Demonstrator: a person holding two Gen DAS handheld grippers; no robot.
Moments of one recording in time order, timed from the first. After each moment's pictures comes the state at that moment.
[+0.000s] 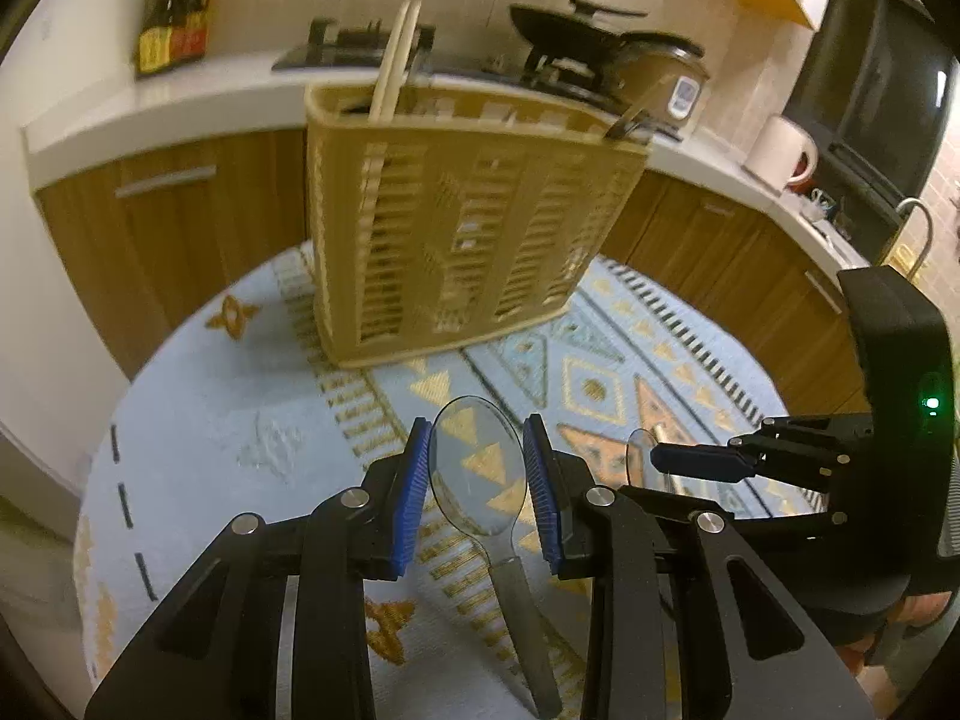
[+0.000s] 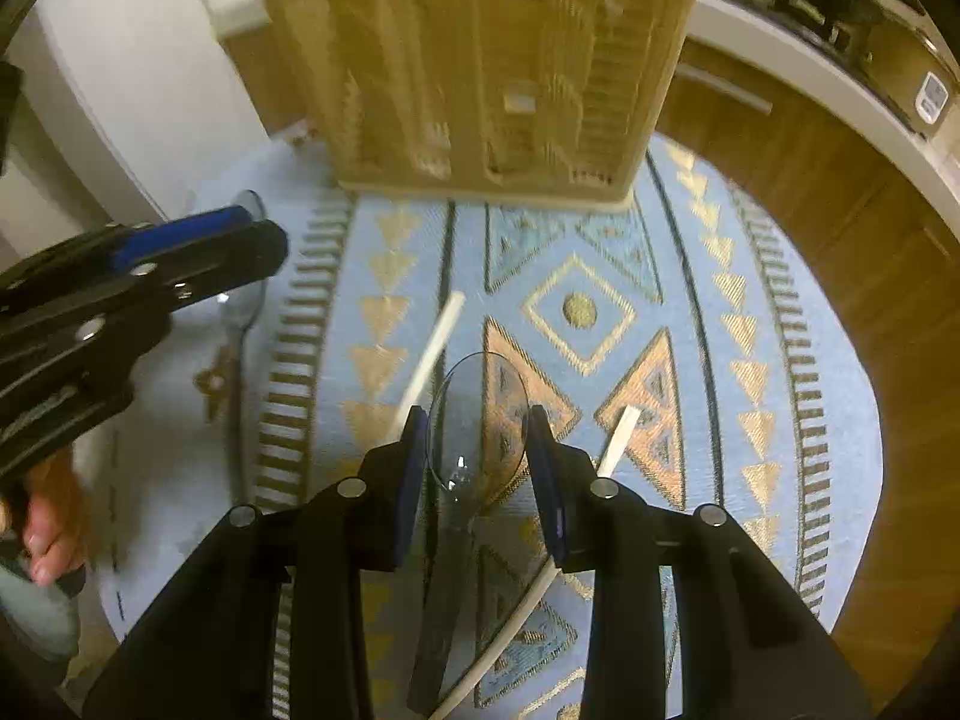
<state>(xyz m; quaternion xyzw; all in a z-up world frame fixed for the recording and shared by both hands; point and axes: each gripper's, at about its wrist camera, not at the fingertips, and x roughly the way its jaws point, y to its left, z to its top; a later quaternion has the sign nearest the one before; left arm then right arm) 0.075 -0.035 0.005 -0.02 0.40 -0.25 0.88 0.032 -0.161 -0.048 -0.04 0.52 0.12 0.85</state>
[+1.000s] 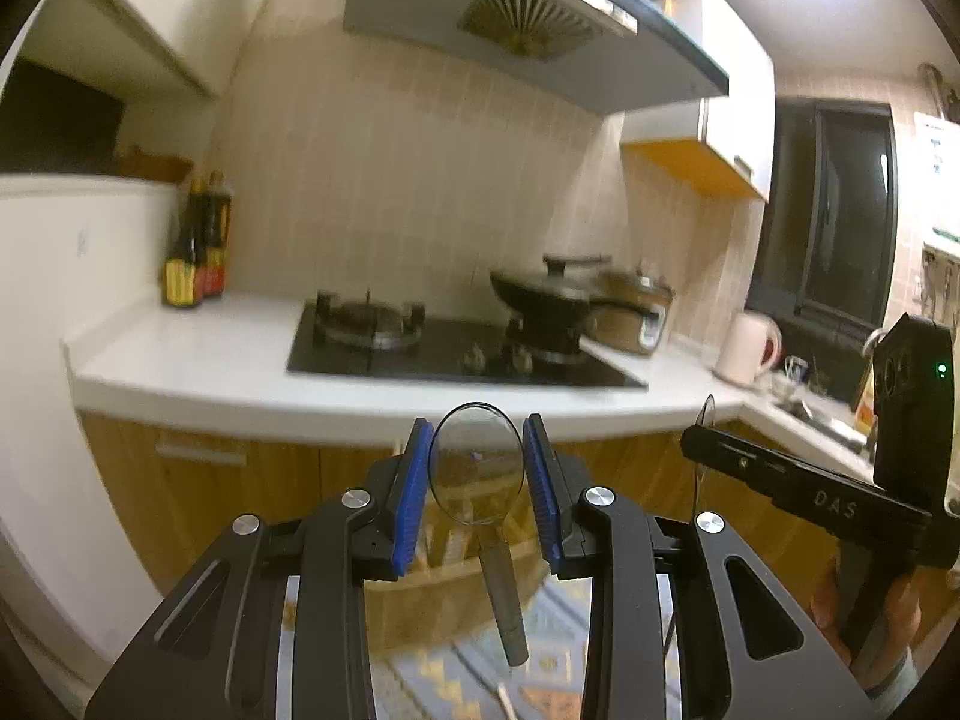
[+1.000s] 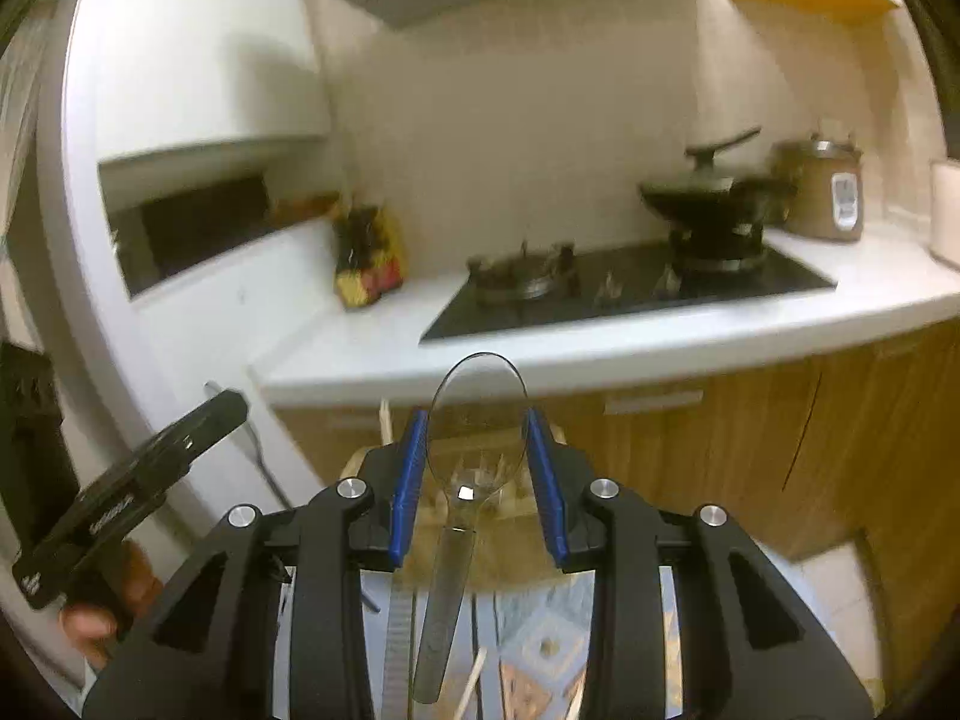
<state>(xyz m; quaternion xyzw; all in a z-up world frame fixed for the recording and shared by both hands) 0.070 -0.023 0.170 -0.07 0.13 -0.24 0.96 0.040 -0.247 0.145 0.11 0.19 0.10 0.97</state>
